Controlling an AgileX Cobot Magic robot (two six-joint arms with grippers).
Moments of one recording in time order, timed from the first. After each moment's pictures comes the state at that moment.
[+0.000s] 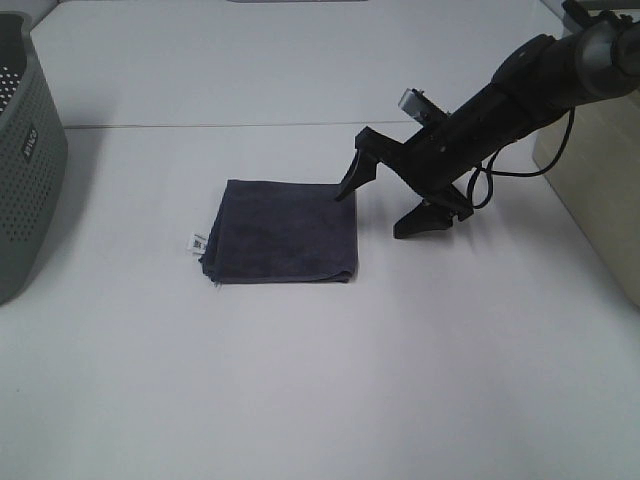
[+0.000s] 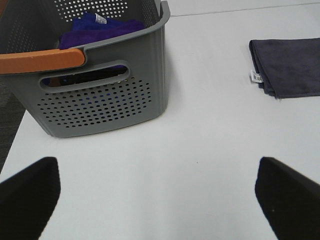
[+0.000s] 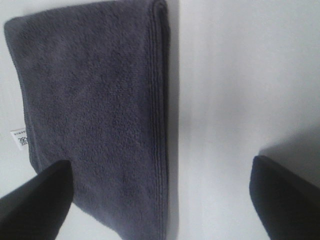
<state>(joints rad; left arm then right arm) 0.02 -0.01 -0.51 -0.02 1.05 0.07 0.22 2.29 -1.54 0.79 0.75 -0.28</state>
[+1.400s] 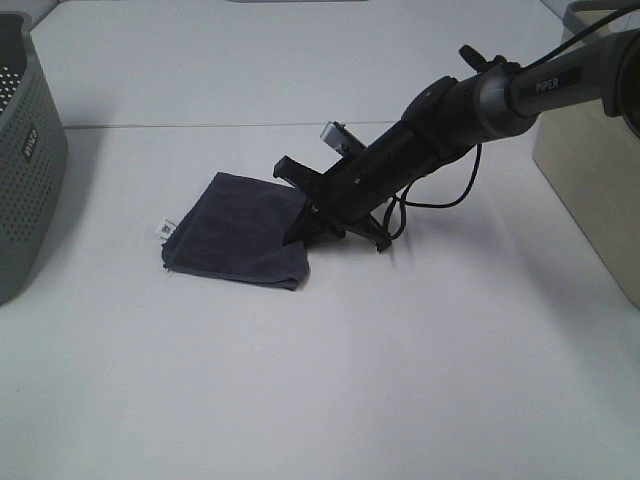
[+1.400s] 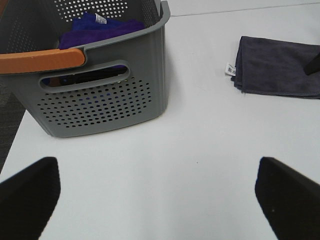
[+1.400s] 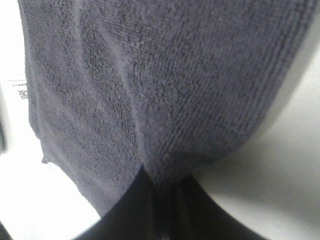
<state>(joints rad) 0.02 -0.01 -0.51 -0.02 1.05 0.07 0.40 2.41 -1.63 0.89 0.72 -0.24</state>
